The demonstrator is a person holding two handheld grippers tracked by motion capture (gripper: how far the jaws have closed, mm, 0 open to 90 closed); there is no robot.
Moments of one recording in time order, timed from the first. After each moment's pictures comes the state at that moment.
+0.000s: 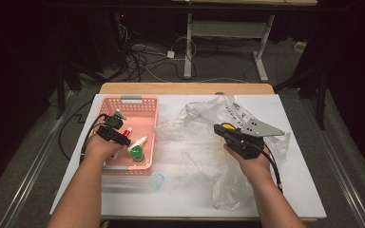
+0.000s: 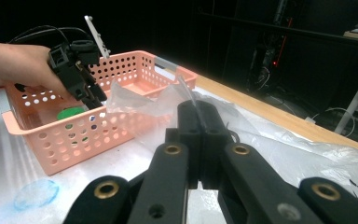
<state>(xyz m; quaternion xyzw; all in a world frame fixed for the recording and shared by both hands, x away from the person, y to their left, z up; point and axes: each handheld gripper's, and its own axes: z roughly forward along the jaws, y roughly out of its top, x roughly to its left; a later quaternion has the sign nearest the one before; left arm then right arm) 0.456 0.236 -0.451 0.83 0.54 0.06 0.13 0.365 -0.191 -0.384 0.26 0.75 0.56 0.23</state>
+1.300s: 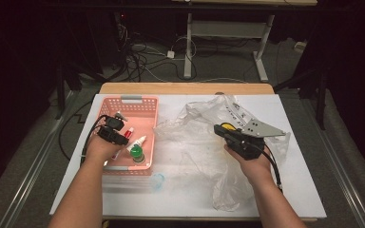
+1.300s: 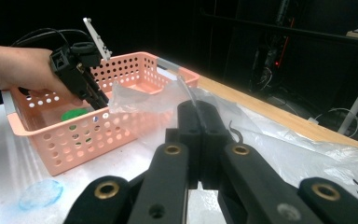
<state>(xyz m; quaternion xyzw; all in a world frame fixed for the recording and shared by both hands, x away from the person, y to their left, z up) 0.450 0.232 -0.450 0.84 0.52 0.08 0.14 0.364 -0.193 -0.384 0.26 0.75 0.57 0.22</state>
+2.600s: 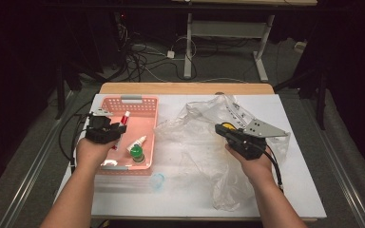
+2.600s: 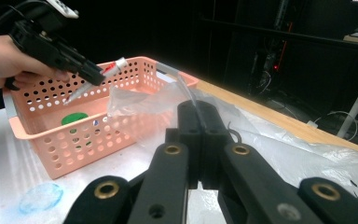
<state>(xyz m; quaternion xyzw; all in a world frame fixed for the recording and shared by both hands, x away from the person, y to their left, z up) 0.402 0.251 -0.403 0.77 0.50 0.17 0.36 0.363 -0.195 -0.383 0.26 0.74 0.57 0.23</state>
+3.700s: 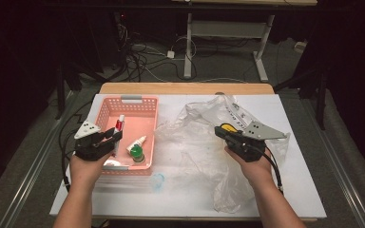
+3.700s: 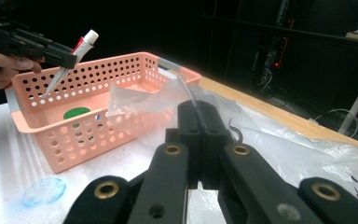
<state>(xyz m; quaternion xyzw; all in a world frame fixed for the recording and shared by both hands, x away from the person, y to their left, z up) 0.346 0.256 -0.404 0.74 0.46 0.21 0.45 0.359 -0.194 -0.386 0.26 0.75 0.57 0.23</state>
